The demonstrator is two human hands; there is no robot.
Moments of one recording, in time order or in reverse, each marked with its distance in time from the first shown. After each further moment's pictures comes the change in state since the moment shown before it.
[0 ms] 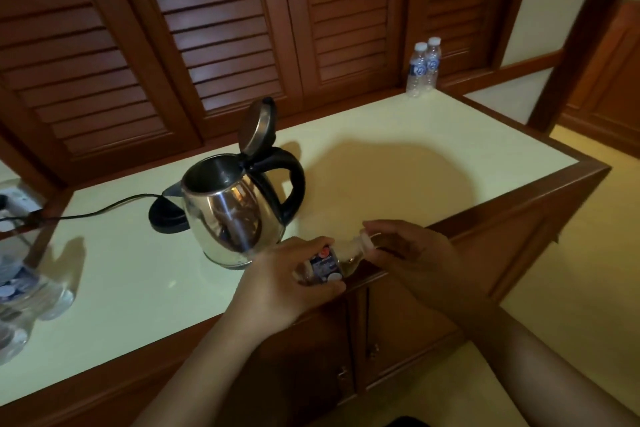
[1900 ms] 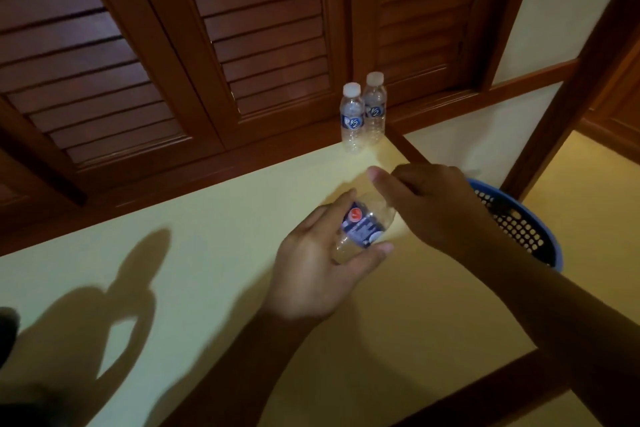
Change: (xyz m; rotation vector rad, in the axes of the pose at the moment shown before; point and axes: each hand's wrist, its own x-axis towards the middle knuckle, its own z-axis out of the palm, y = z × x) left_hand 0.367 0.139 0.160 0.035 0.182 0.059; right_hand 0.302 0.061 -0.286 -0.526 0.030 0.048
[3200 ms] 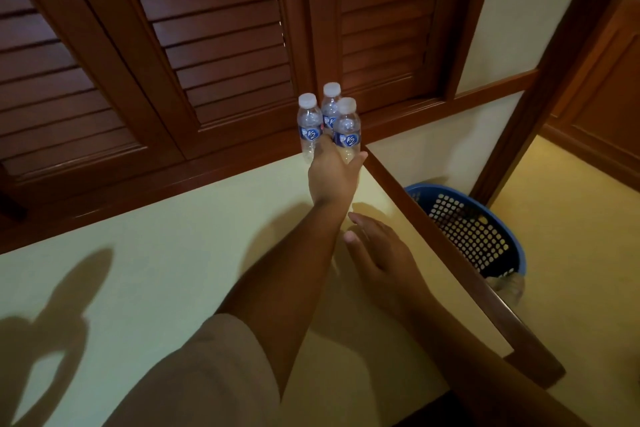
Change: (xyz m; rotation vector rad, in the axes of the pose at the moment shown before) left_hand 0.192 -0.019 0.158 -0.107 0.255 -0.293; right_hand -0.034 0.085 0.056 0.111 -0.001 0.111
